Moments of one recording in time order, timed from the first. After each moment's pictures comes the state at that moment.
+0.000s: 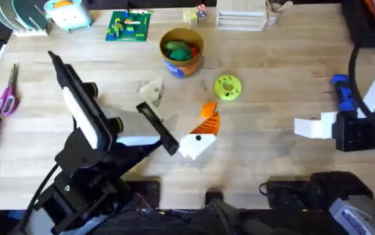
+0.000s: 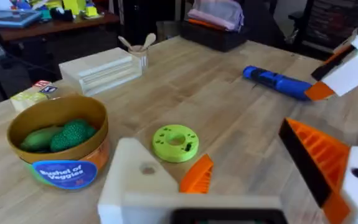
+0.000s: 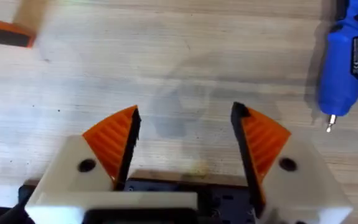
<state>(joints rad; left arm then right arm) -0.70 0.27 0.15 0.06 0.18 -0.04 0.00 0.62 0.82 -1.26 -0.05 -0.02</state>
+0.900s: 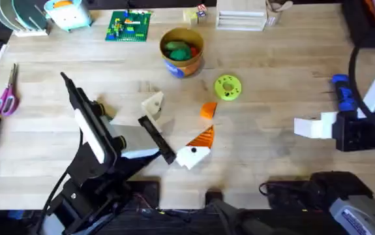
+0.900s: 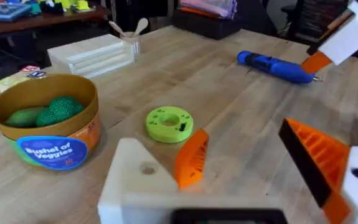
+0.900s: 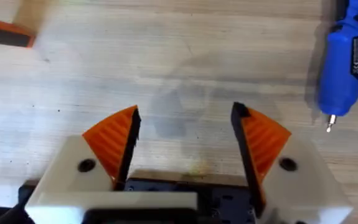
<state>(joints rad) -0.70 0.01 0.01 -0.06 0.21 -0.03 0.00 0.62 0.82 -1.26 -0.05 -0.02</state>
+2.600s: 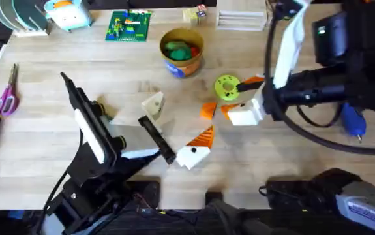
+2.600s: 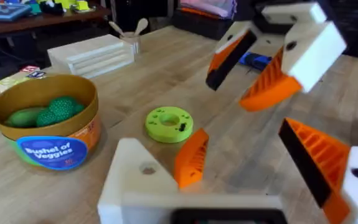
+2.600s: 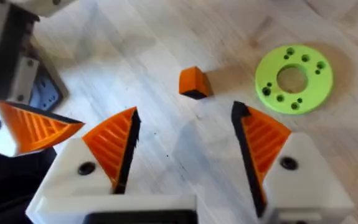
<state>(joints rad) -0.70 0.01 0.01 -0.06 0.21 -0.03 0.38 1.04 0.82 -0.71 -0.54 -0.24</state>
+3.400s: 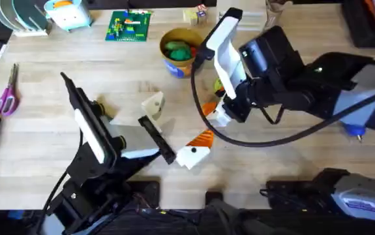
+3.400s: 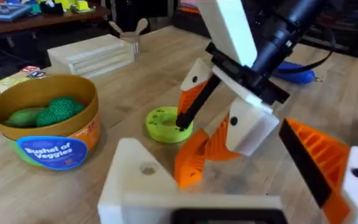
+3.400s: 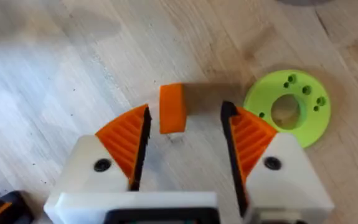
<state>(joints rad) -0.70 0.01 0.01 -0.06 0.21 -0.03 0.64 1.33 0.82 -0.51 -0.21 -0.30</state>
